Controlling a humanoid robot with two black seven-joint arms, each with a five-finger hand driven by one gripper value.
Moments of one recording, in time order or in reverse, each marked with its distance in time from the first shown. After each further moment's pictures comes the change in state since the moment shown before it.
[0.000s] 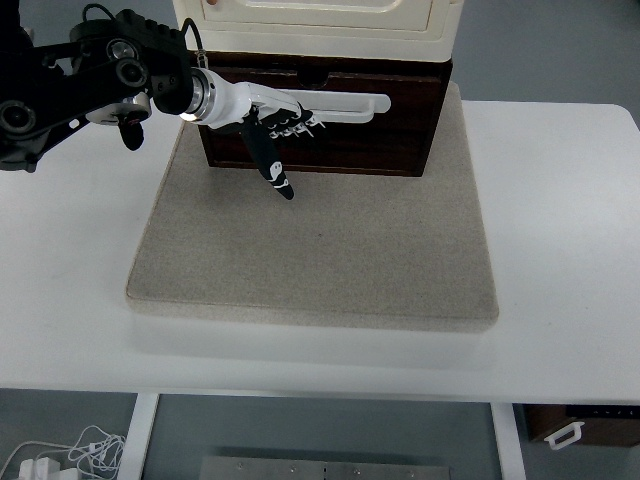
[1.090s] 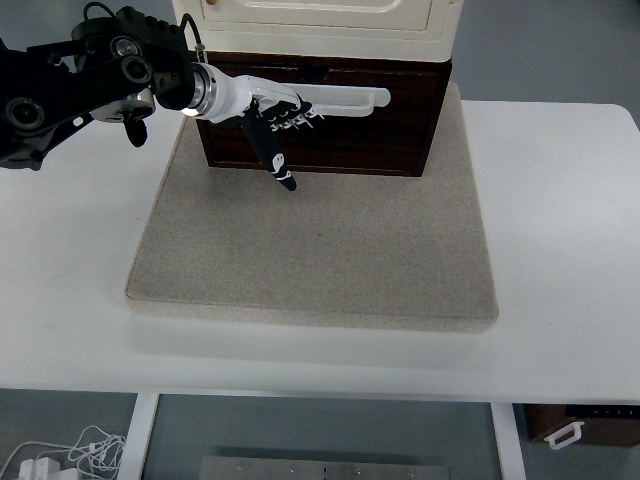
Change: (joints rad) left arm -0.002 -0.019 -0.001 0.044 -0.001 0.017 -0.009; right arm 0.000 0.000 0.000 0.000 0.000 0.000 0.000
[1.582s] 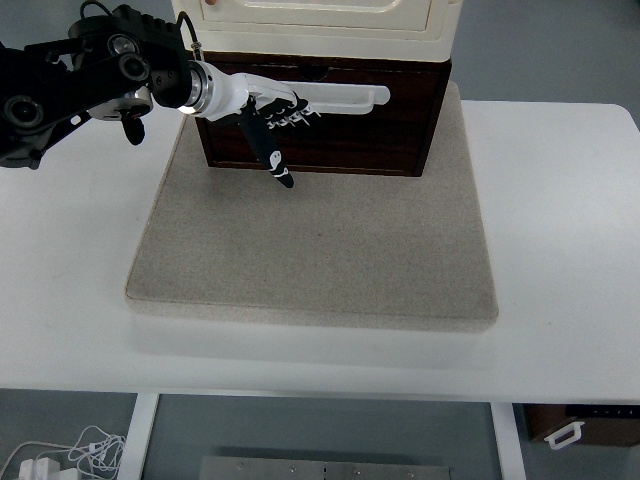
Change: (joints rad) left arm 0.001 0.000 -0.003 0.007 -0.006 -0.006 -0.005; right arm 0.000 0.000 0.000 0.000 0.000 0.000 0.000
